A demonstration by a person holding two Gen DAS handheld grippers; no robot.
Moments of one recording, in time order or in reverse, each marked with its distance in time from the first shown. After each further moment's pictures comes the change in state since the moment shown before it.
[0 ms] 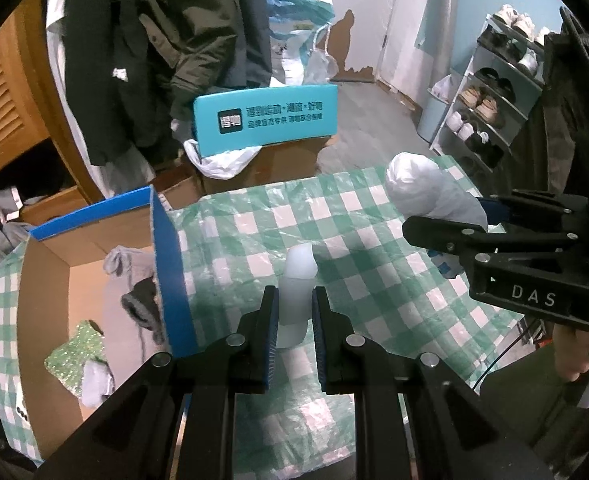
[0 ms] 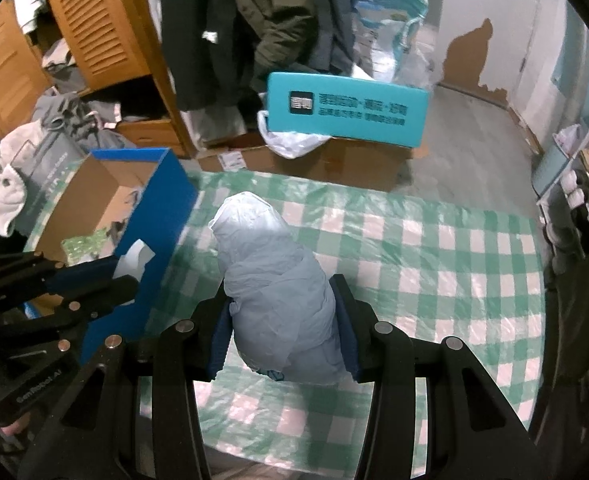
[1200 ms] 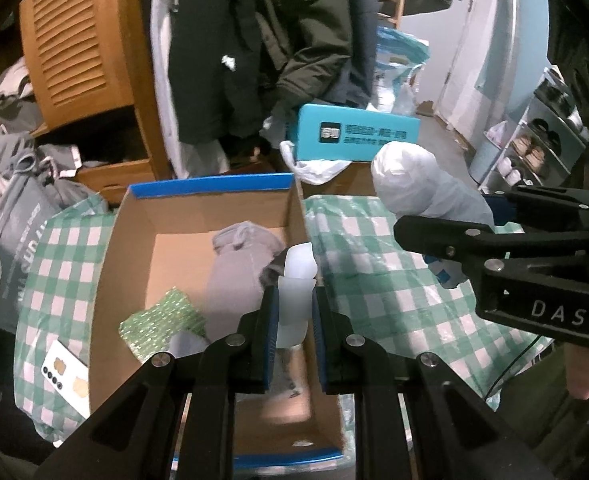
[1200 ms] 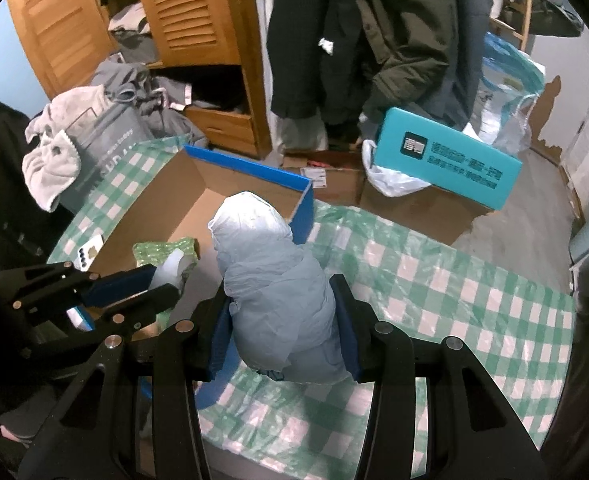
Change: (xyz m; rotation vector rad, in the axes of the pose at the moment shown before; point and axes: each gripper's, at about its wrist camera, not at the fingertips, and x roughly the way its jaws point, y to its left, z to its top) left arm -0.044 0.113 -0.032 -0.182 -0.059 0.123; right arm 0.015 0.141 0.046 -0.190 0.005 0.111
